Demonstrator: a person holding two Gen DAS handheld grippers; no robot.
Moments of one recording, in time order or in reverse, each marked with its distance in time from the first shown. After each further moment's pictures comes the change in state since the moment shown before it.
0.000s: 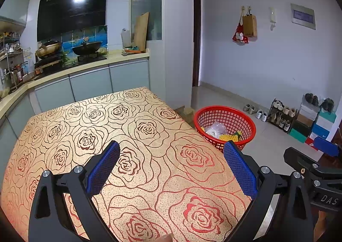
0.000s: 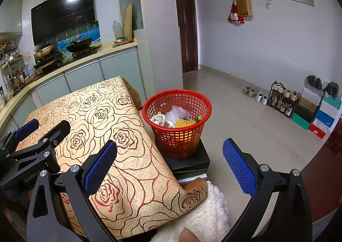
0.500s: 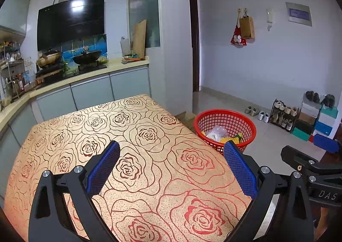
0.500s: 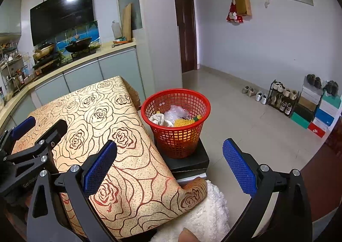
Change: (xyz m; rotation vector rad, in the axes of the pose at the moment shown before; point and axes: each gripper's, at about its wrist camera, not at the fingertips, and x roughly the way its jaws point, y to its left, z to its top) left arm -0.008 -0.009 -0.004 0.045 -0.047 0.025; right arm -0.001 -0.003 0.002 0.007 0.001 -0.004
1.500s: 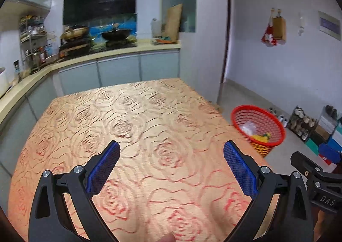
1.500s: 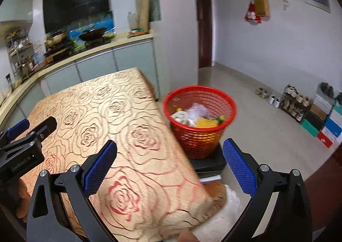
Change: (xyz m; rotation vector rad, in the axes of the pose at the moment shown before) left arm 0.010 0.078 -0.008 -0.155 0.125 0.149; right arm 0.037 0.061 0.005 -0.095 0.047 0.096
